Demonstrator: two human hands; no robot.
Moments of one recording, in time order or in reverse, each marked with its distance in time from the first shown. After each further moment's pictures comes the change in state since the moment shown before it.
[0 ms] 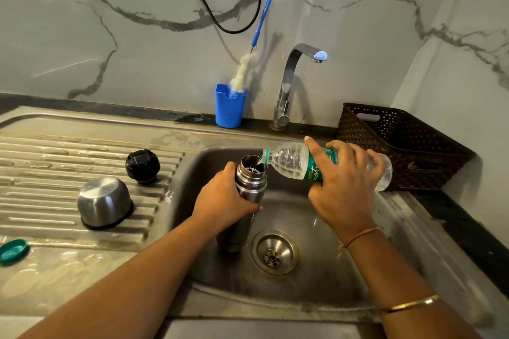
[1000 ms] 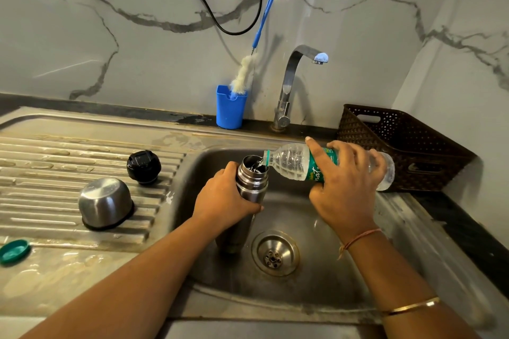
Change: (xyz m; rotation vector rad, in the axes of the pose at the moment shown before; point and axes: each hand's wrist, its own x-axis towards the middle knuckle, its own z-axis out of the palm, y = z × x) left_hand -0.002 0.002 -0.002 0.015 0.027 0.023; right_hand 0.001 -0.001 0.000 0.008 0.031 -0.005
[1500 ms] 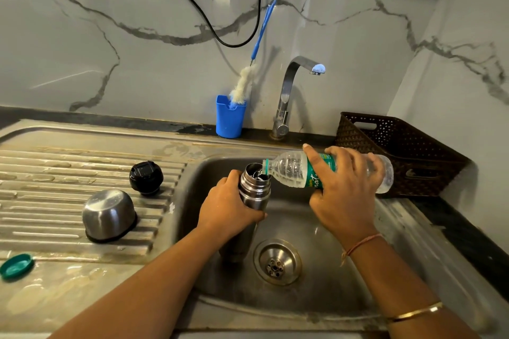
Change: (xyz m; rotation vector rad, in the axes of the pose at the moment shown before) left_hand 0.002 -0.002 0.003 -0.031 0.022 0.021; right_hand 0.003 -0.004 -0.005 -0.024 0.018 -0.026
